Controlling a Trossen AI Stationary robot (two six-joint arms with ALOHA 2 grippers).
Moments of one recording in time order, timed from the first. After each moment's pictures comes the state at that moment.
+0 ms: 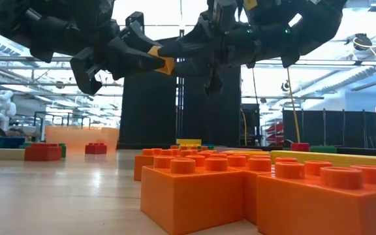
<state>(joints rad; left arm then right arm) -0.15 1.44 0.47 0.77 -0.01 0.88 0.09 1.79 0.86 0.73 -0.03 0.46</state>
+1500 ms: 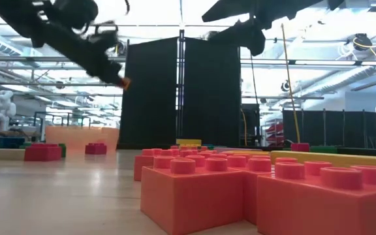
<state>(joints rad) 0.38 0.98 0.47 0.12 -0.58 0.21 0.19 1.38 0.86 0.21 0.34 0.35</state>
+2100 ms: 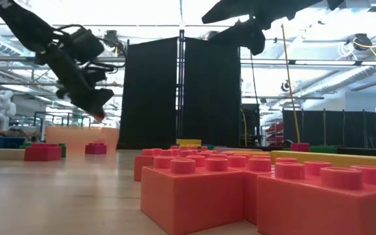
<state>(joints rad) 0.73 1.10 0.47 -0.08 -0.39 -0.10 0.18 1.38 0.86 0.21 0.37 0.33</state>
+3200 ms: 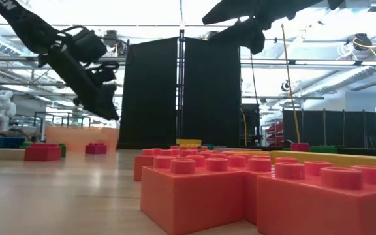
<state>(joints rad) 0.67 1.12 0.47 -0.04 -0.06 -0.01 0.18 1.38 0.85 0.21 0.37 0.29</state>
